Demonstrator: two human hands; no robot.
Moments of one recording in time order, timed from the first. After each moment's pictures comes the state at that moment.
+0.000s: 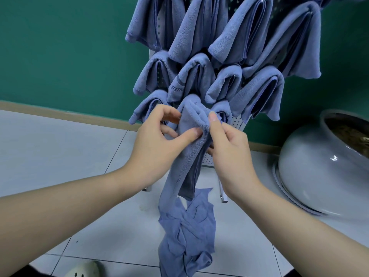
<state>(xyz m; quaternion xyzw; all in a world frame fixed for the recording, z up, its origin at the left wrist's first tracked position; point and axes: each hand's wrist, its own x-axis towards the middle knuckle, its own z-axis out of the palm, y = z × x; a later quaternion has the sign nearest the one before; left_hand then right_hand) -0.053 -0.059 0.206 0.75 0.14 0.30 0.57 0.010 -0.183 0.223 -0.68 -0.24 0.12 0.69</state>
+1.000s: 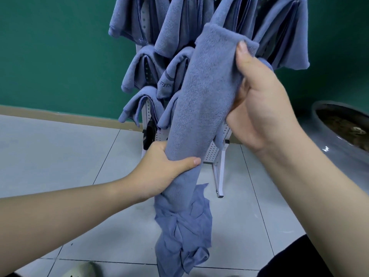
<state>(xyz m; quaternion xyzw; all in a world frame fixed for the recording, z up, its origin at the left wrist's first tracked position) -0.047 -0.076 0.165 0.73 0.14 0.13 0.66 0.048 -0.199 0.295 -0.47 -0.28 0.20 0.81</state>
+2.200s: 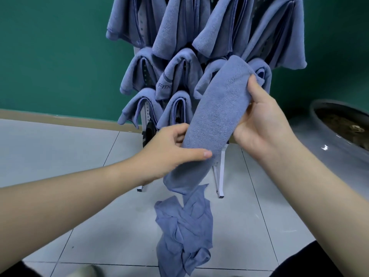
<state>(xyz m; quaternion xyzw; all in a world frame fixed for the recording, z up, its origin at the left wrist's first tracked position) -0.026 -0.068 0.191 0.74 0.05 0.06 0.67 0.072 -0.214 0.271 -0.44 -0.06 0.24 0.86</state>
